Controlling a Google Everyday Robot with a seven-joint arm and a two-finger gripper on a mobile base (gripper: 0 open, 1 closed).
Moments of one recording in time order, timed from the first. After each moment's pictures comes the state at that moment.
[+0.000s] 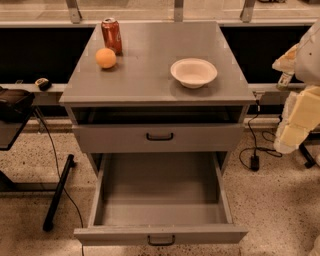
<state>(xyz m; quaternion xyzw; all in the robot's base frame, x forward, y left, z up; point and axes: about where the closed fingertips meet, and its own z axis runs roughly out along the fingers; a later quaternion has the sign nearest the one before) 0.438 -0.216 0.977 -0.60 0.78 -0.04 0.16</state>
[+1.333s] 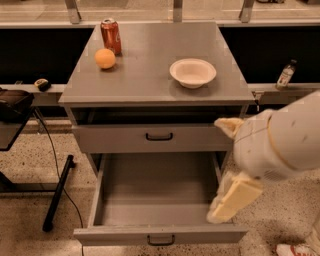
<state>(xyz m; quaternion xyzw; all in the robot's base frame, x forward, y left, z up) 0.377 -0.112 0.887 -0.63 0.73 0.05 0.27</state>
